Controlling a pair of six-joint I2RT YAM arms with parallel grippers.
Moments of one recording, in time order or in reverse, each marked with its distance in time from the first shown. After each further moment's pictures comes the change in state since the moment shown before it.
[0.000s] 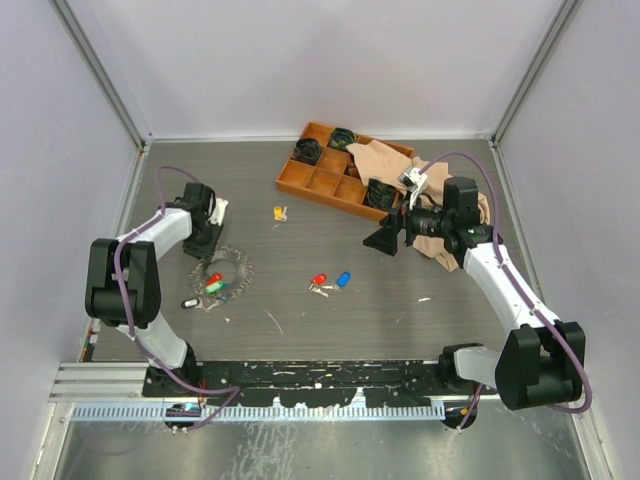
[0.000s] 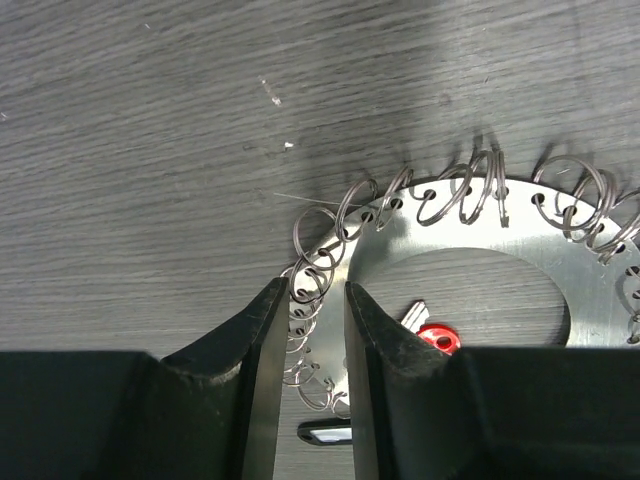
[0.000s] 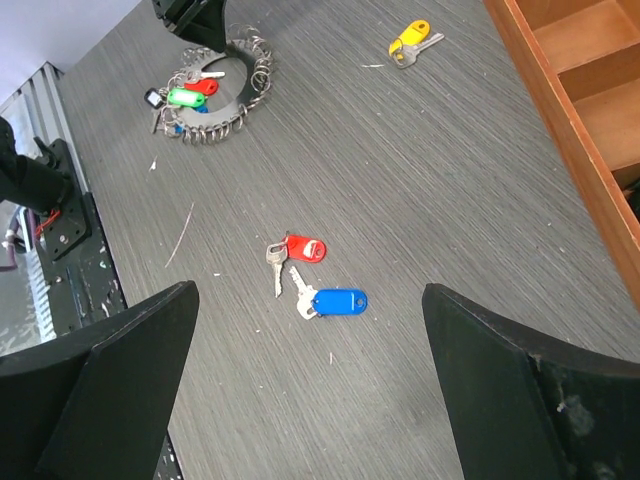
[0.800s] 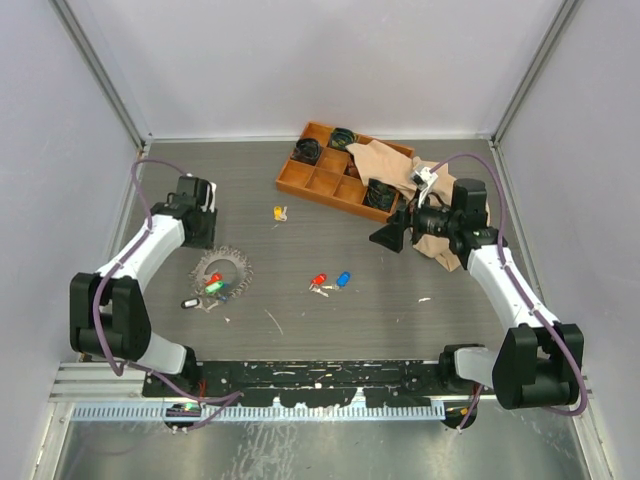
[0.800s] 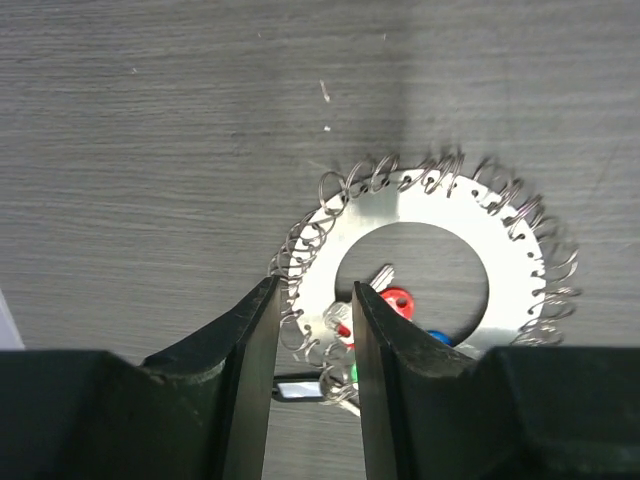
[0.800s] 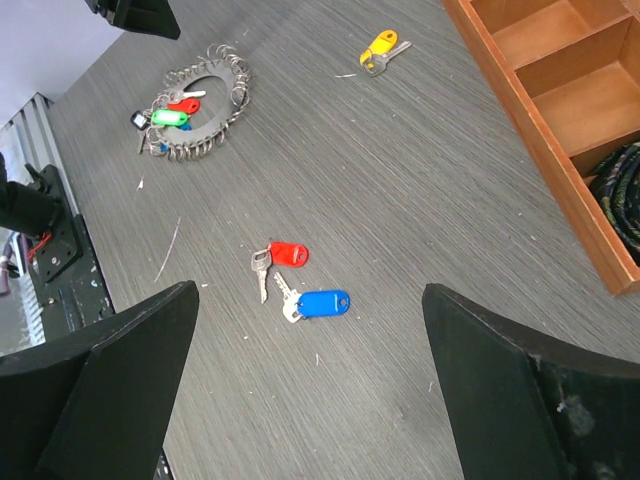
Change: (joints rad) left arm -0.052 -0.210 0.018 -0.045 -0.093 -0.248; right arm -0.064 -0.007 -0.031 0.058 -0.013 0.038
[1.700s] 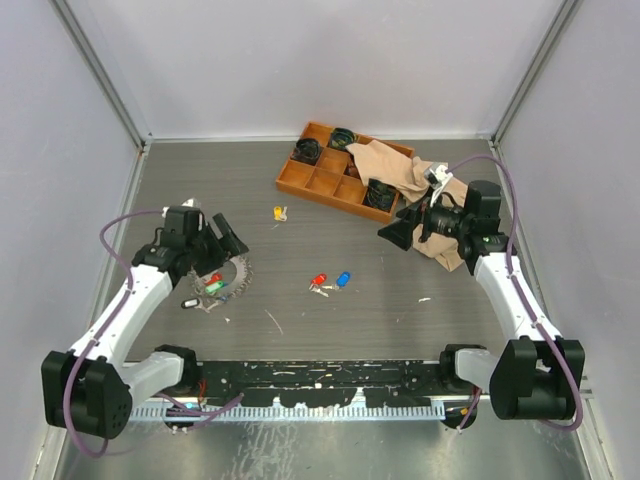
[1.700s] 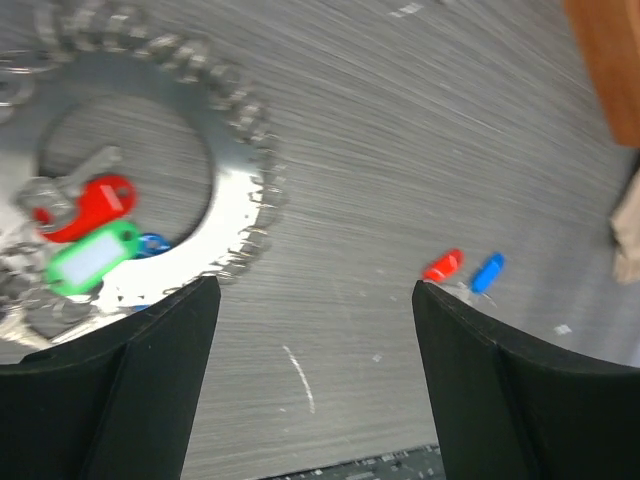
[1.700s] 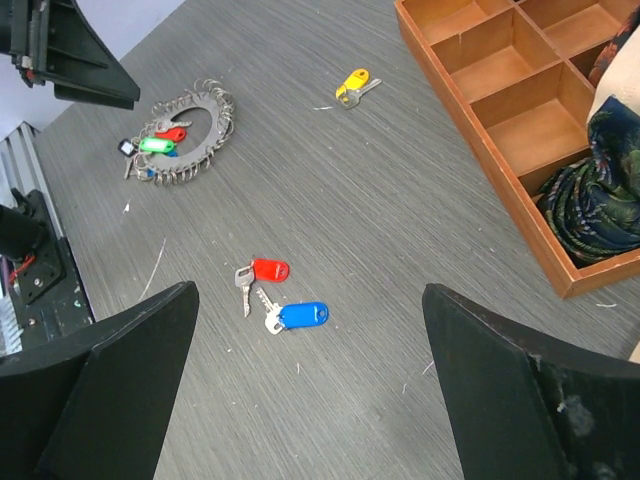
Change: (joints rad) left arm -0.062 -0.412 -0.283 0.136 0.370 -0.658; right arm -0.080 -0.061 -0.027 0.067 -0.037 0.027
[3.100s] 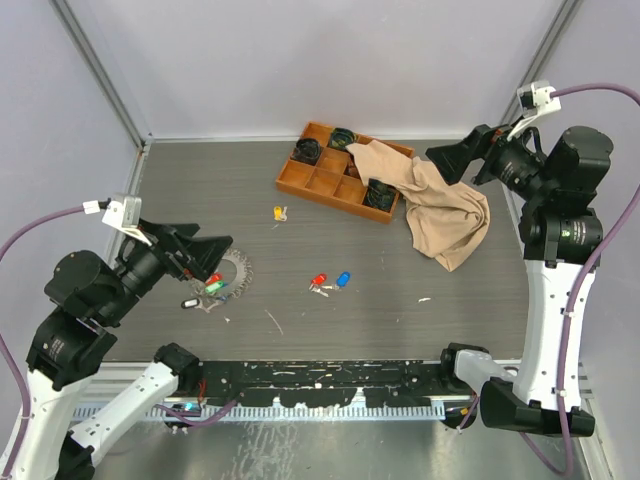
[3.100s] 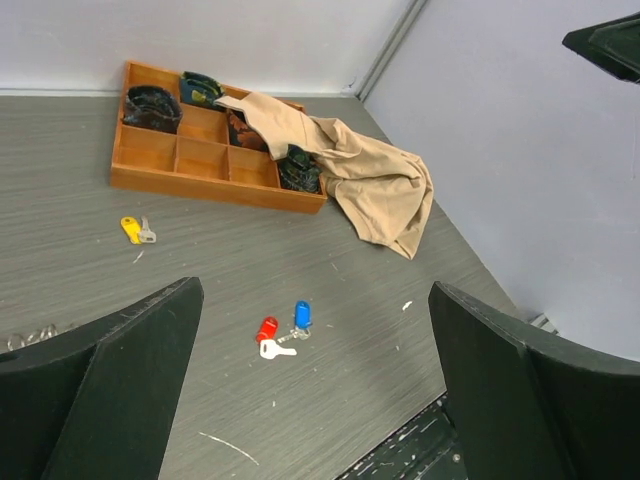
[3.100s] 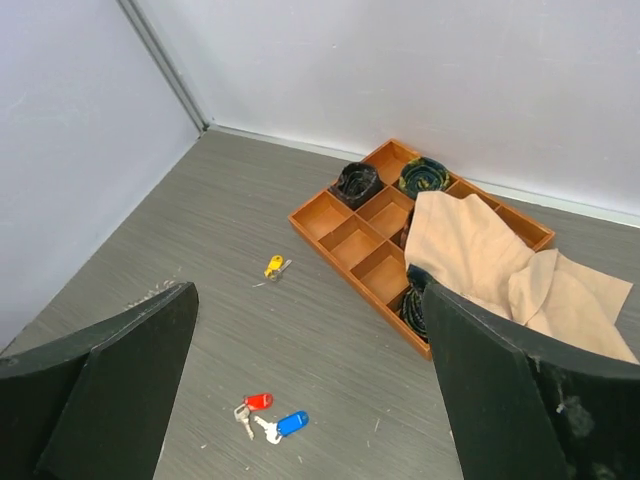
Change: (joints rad) left arm -0.332 -0.504 0.386 -0.100 -0.102 0.275; right arm -0.128 -0.067 0.779 -0.484 0.290 0.216
